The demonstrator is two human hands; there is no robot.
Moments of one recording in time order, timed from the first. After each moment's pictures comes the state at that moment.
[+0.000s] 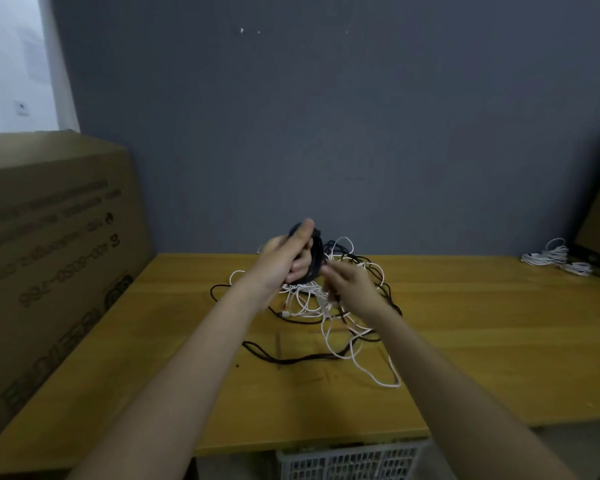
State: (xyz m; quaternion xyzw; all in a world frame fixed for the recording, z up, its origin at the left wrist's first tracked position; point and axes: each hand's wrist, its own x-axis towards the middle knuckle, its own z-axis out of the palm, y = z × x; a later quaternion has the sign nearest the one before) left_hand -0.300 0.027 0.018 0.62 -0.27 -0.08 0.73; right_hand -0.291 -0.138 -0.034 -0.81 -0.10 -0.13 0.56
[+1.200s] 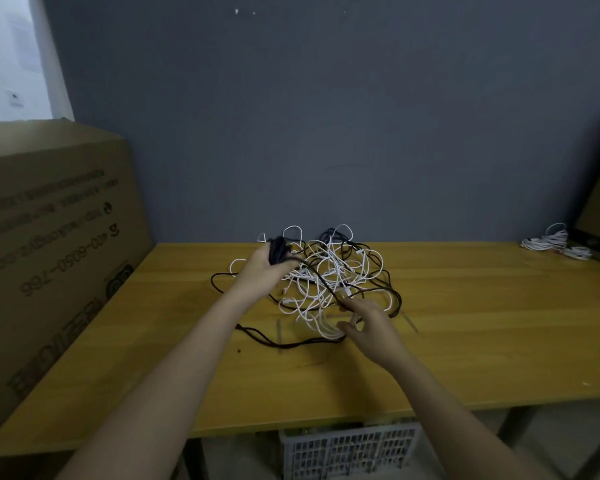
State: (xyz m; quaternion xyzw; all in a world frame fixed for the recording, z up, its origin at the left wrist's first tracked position) left_hand -0.270 0.043 -0.032 0.81 -0.18 0.04 0.56; right_hand -0.327 -0.175 -0.117 -0.93 -0.08 -0.18 0.30
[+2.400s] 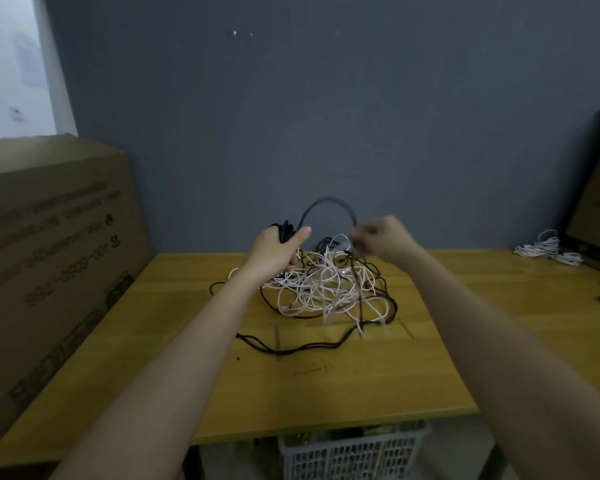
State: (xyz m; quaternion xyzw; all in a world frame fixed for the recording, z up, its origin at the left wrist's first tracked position) left_hand -0.277 0.026 0.019 0.85 -0.18 0.11 0.48; right_hand -0.305 -0.178 0.044 -0.89 0.01 -0.17 0.42
